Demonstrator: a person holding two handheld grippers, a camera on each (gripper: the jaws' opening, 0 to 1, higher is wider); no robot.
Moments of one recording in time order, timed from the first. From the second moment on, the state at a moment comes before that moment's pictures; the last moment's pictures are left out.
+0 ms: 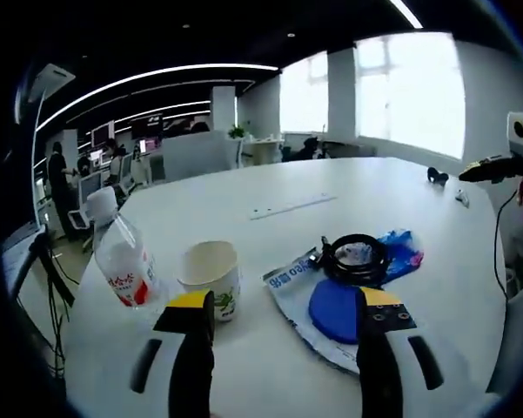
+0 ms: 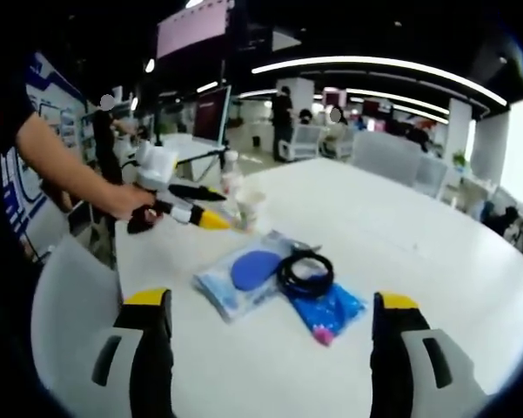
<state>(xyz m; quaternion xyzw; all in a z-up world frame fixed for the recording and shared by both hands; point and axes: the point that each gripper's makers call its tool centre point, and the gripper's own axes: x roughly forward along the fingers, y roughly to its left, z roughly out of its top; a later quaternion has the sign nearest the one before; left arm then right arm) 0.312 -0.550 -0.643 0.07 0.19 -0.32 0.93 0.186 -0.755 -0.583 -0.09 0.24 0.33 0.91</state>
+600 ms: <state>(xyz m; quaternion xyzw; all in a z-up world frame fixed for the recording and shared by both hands) 0.297 -0.556 -0.618 0.09 0.19 -0.31 0.93 0.208 -0.765 -0.588 -0.11 0.25 0.35 0.90</state>
